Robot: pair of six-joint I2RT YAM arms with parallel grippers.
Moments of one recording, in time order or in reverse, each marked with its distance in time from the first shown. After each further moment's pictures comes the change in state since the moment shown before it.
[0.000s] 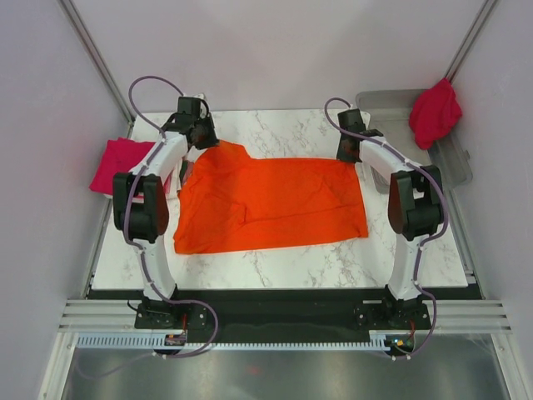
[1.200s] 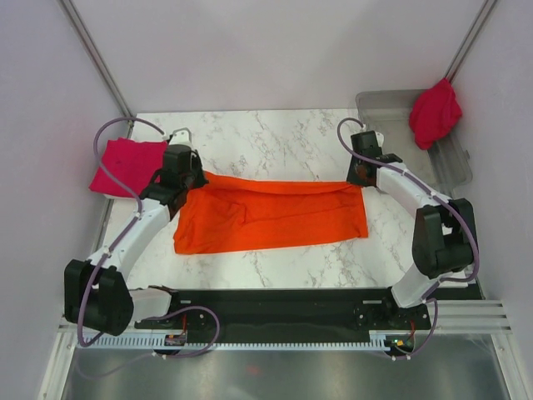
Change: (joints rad) left arm -0.110 -0.755 -0.762 0.213 -0.275 -0.016; right arm 0.002 -0.385 -0.408 0.012 -0.056 0.024
